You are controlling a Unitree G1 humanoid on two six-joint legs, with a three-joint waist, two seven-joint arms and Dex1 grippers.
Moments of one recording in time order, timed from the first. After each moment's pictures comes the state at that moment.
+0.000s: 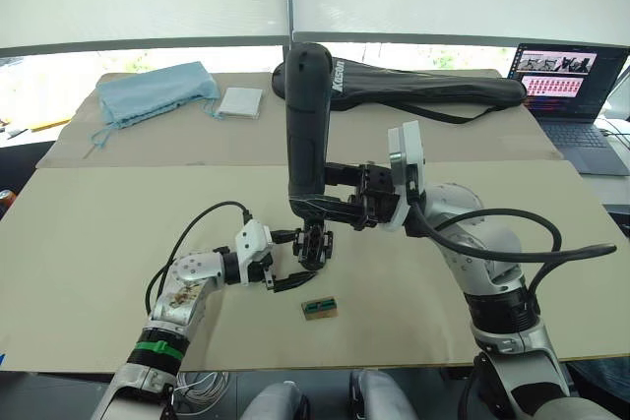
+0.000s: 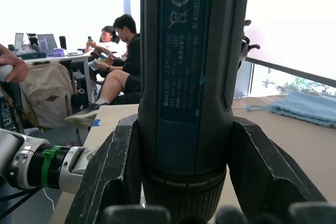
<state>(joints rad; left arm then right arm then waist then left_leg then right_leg) -0.34 0.40 -0.14 0.27 -0.25 -0.06 -1.11 -0.62 -0.34 0.12 -0.23 0.61 0.44 0.98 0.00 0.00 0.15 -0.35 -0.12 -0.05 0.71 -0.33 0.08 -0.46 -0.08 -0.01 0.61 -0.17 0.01</state>
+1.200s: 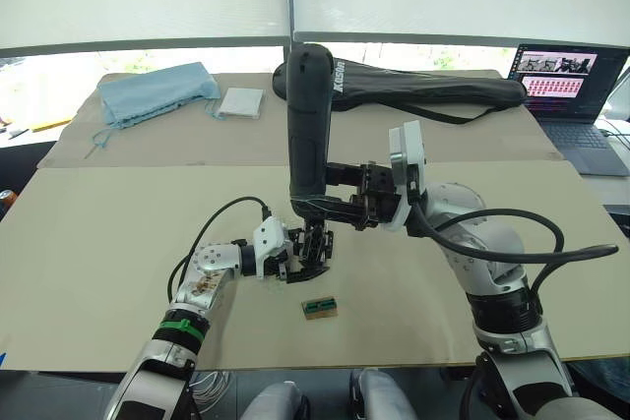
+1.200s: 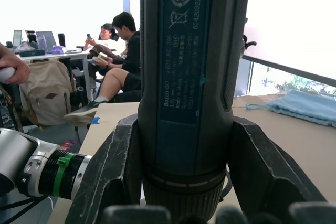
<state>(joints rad) -0.46 0.34 -0.18 0.47 -0.19 -0.20 -1.15 -0.62 -0.35 0.11 -0.24 0.61 0.45 0.97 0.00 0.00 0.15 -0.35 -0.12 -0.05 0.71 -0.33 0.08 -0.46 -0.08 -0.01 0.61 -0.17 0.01</state>
